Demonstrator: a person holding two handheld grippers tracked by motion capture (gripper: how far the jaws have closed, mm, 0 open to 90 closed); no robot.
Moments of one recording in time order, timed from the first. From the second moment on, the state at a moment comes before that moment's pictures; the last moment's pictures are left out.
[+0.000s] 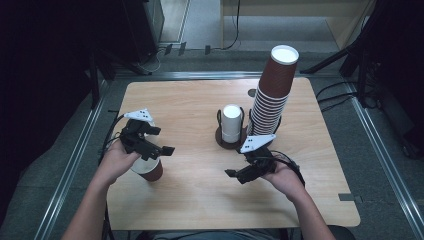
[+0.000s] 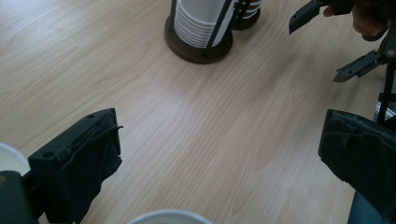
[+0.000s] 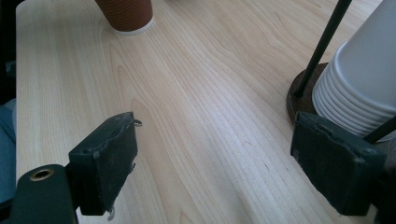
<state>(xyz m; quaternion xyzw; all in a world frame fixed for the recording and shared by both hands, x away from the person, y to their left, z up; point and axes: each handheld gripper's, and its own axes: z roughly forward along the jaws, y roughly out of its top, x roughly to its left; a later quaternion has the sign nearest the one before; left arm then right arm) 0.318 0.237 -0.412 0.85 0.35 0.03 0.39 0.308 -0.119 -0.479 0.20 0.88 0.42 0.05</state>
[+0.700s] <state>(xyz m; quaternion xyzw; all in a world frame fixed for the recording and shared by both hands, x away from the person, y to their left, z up) 0.322 0.175 -0.425 0.87 0.32 0.03 0.37 0.299 -0.126 -0.480 0.21 0.88 0.42 0.06</state>
